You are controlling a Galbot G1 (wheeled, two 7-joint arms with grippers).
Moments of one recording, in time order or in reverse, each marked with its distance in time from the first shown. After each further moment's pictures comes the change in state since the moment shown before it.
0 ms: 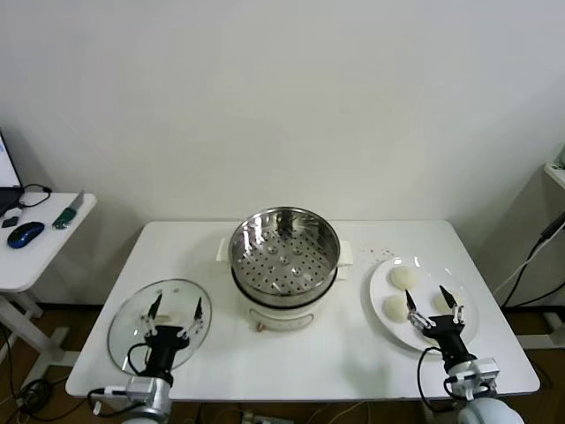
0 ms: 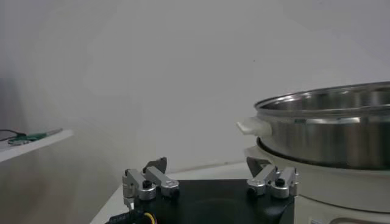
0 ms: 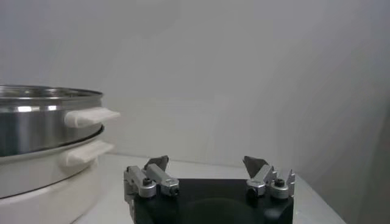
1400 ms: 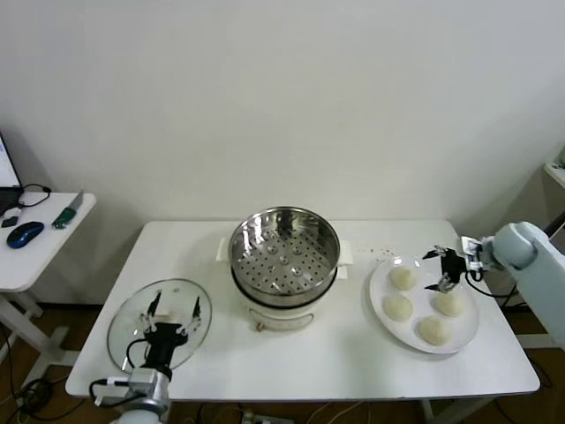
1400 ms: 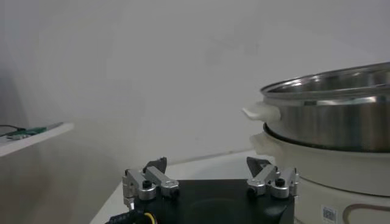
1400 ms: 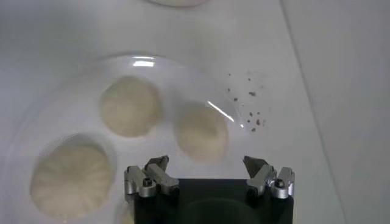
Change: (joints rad) left arm -0.032 0.062 0.017 0.033 -0.017 0.050 -0.042; right arm 1.267 -0.377 -1.009 -0.824 -0.470 -0.052 -0.981
